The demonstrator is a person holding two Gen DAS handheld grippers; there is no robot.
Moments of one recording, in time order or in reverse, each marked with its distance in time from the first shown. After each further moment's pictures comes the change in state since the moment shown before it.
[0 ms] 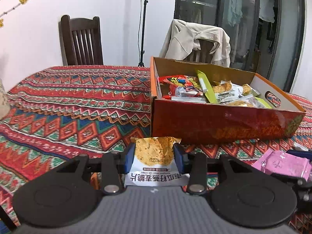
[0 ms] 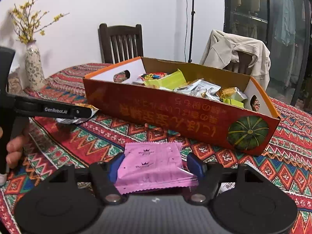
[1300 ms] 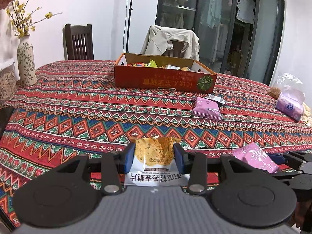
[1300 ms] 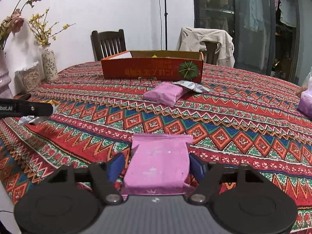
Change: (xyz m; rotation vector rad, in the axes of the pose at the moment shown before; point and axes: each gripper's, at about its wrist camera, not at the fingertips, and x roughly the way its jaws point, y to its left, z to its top) left arm -0.225 -0.079 -0.125 0.003 -0.013 -0.075; right arm -0.204 0.030 -0.151 0.112 0.000 -0.095
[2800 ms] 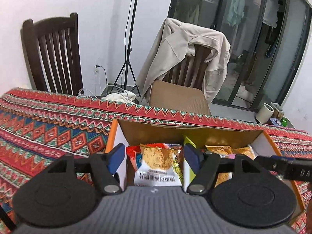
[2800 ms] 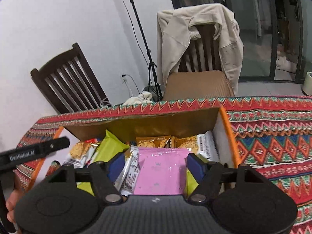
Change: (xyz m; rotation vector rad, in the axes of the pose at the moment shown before) left arm 0.344 0.084 0.292 -0.055 0.083 -0.008; right arm 0.326 -0.099 0.323 0.267 0.097 0.037
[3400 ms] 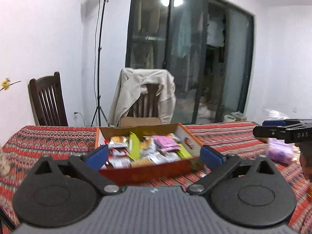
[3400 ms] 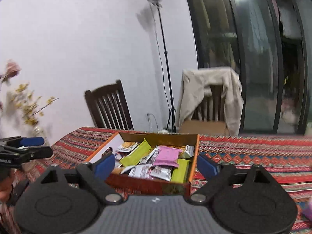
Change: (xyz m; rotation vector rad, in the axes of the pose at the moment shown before) left arm -0.305 -0.064 -0.148 0.196 -0.286 -0.172; right arm -0.294 -0.011 -0.114 -0.221 -0.312 0.094
